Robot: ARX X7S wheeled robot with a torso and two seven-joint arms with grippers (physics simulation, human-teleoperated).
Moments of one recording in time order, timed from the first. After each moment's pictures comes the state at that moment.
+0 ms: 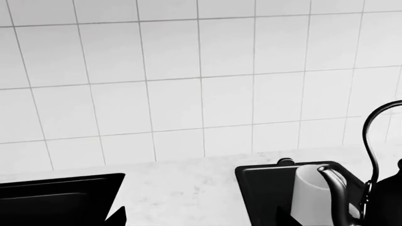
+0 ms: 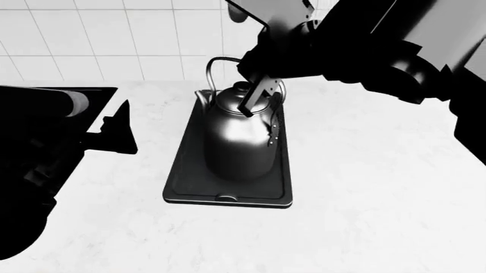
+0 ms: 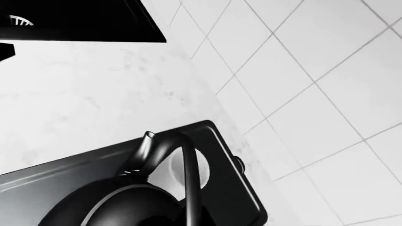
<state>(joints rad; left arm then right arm) -1.33 -1.22 1.47 0.39 -1.37 0.11 -0.66 1.88 0.37 -1.31 0.23 1.09 0.95 -0.19</state>
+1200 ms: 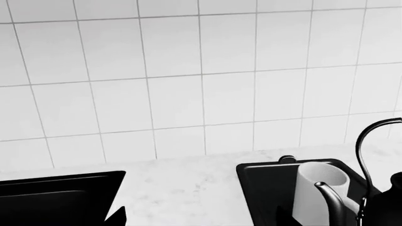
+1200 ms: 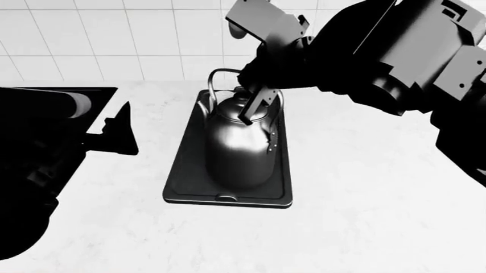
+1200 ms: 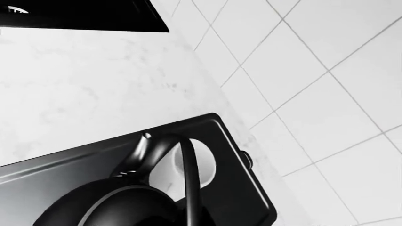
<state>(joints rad) -1.31 -1.21 1.46 0.37 -1.36 0.10 -0.66 1.82 0.36 -1.33 0.28 1.04 0.90 -0.22</state>
